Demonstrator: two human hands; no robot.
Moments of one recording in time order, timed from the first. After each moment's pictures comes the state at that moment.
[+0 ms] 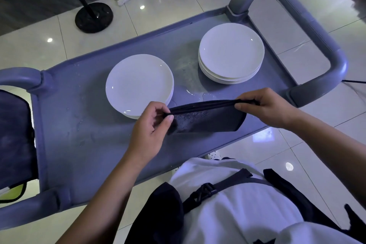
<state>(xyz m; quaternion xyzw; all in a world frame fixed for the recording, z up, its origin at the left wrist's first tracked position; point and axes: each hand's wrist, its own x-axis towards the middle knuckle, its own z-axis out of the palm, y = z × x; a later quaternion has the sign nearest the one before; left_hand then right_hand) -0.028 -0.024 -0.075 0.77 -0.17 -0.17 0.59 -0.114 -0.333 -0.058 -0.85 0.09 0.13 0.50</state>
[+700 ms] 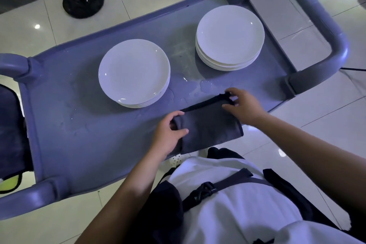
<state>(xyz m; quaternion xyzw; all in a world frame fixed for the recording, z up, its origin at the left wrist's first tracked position) -0.057 -0.045 -0.154 0.77 0.02 -0.35 0.54 -0.111 -0.298 -0.137 -0.87 0.27 0.14 0.37</state>
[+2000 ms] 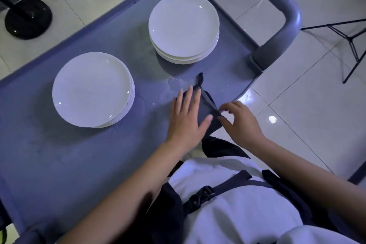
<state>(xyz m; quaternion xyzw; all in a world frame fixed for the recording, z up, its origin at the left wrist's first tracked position) -0.076 -0.140 -0.159 0.85 -0.44 -0.19 0.23 -0.205 -0.275 -0.144 -0.86 0.36 0.04 0.35</state>
